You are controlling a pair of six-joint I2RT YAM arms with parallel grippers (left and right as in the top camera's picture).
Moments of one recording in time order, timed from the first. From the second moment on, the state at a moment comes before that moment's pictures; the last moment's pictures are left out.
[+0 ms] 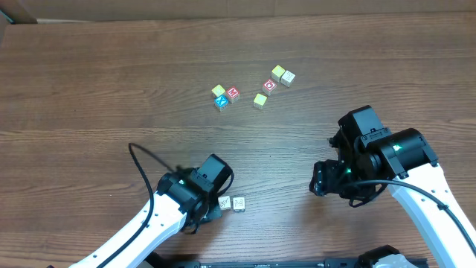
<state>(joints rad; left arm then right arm) -0.66 1.23 0.73 -1.08 -0.03 -0.98 0.34 1.24 1.13 -1.40 -0.28 0.38</state>
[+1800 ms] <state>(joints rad) -0.57 1.25 0.69 -1.04 -0.11 -0.91 0.66 1.41 0.88 -0.88 -0.32 0.40</state>
